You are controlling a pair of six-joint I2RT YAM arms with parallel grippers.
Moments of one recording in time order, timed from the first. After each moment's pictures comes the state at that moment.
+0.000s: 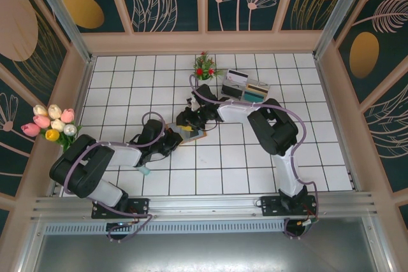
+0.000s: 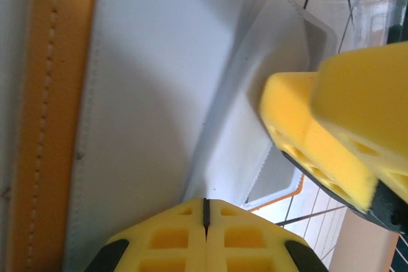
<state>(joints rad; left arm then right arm) -0.53 1.52 0.37 0.43 0.30 -1.26 0.74 2.11 1.38 -0.19 -0.63 0.88</state>
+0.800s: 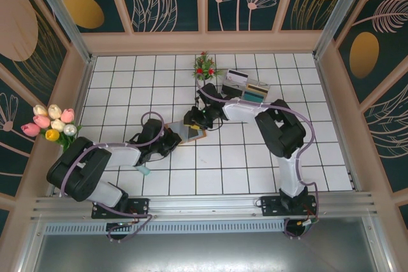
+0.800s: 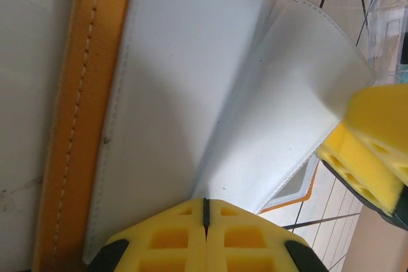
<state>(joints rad) -0.53 1.48 0.39 0.33 0.27 -1.25 0.72 2.05 1.35 -0.30 -0.51 0.84</state>
